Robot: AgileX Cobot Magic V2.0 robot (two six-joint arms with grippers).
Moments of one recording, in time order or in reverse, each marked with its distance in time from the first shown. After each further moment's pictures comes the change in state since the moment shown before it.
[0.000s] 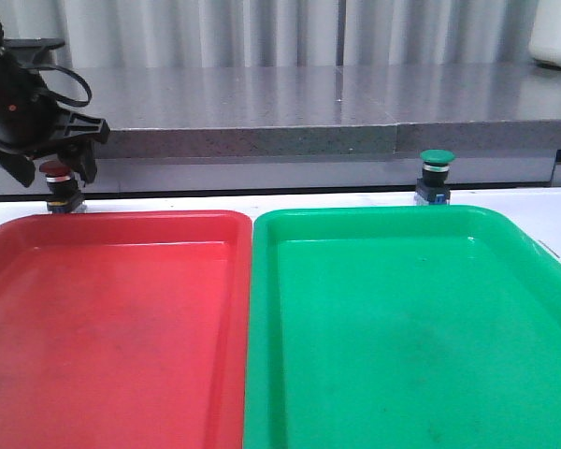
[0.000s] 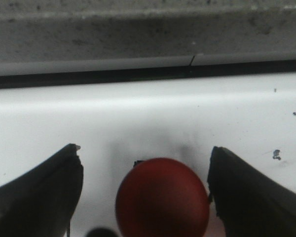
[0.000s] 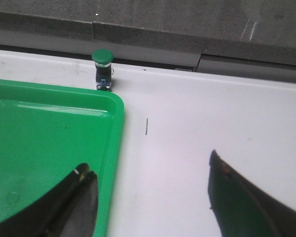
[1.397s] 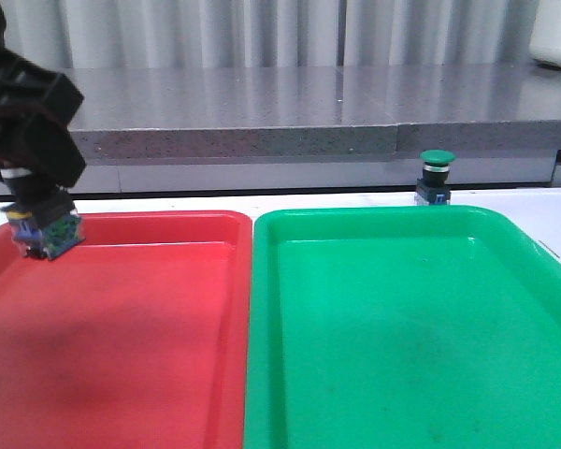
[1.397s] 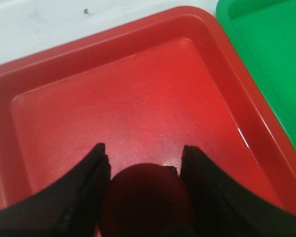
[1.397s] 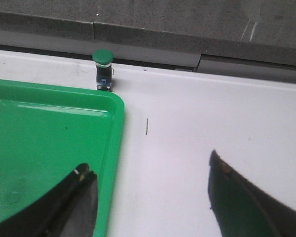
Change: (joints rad) left arm -0.322 -0.729 0.712 -0.041 -0.049 0.047; right arm 0.000 0.000 0.000 0.000 0.000 0.000
